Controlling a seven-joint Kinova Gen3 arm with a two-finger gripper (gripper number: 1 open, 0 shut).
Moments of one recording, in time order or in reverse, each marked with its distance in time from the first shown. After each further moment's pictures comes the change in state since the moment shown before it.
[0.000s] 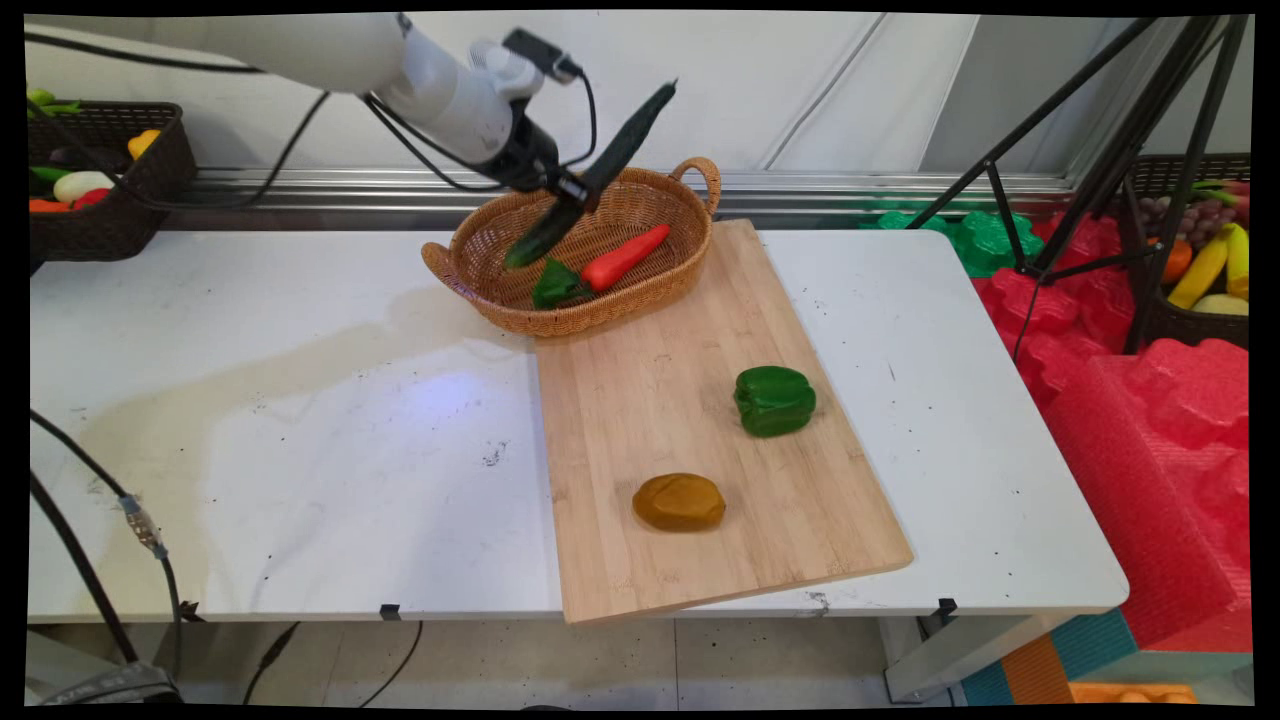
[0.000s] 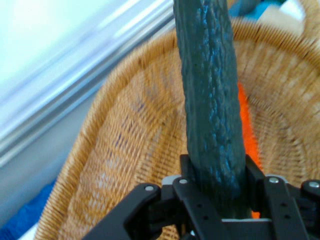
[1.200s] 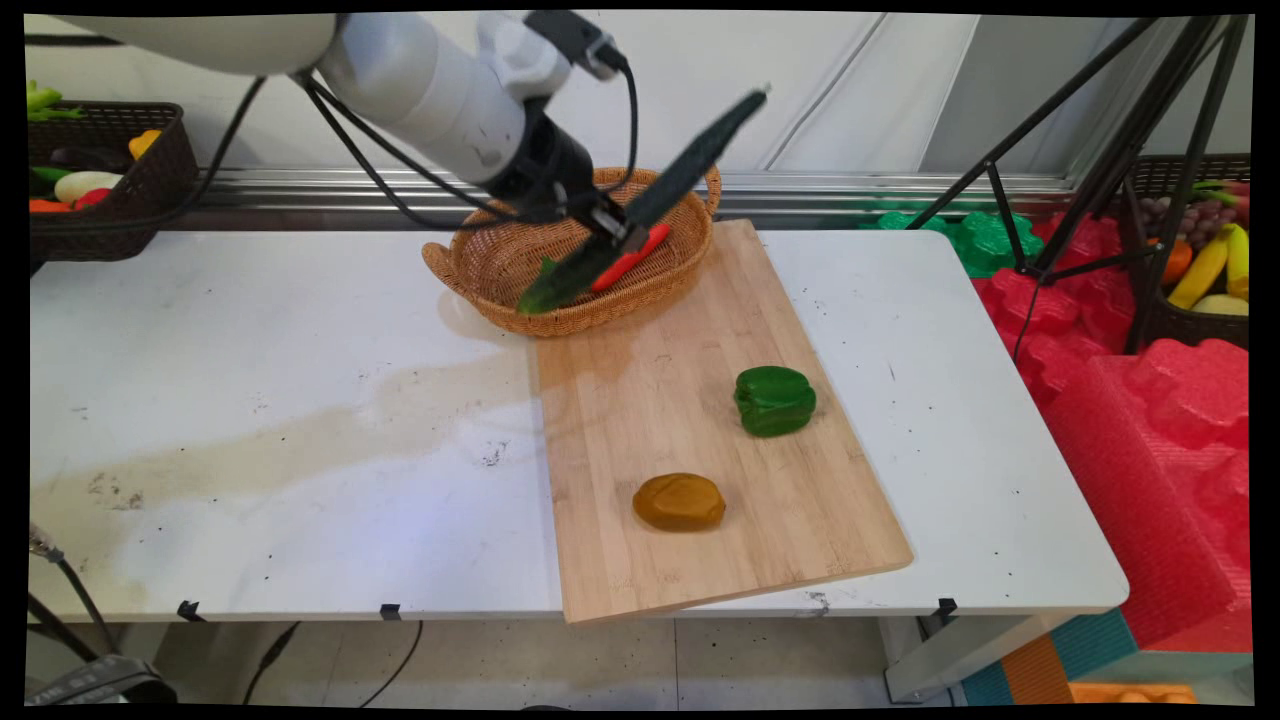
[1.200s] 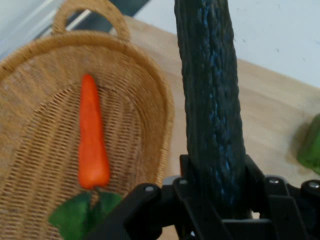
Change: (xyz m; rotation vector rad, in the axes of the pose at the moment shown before) arm -0.010 0.125 -0.119 -0.115 0.002 0.109
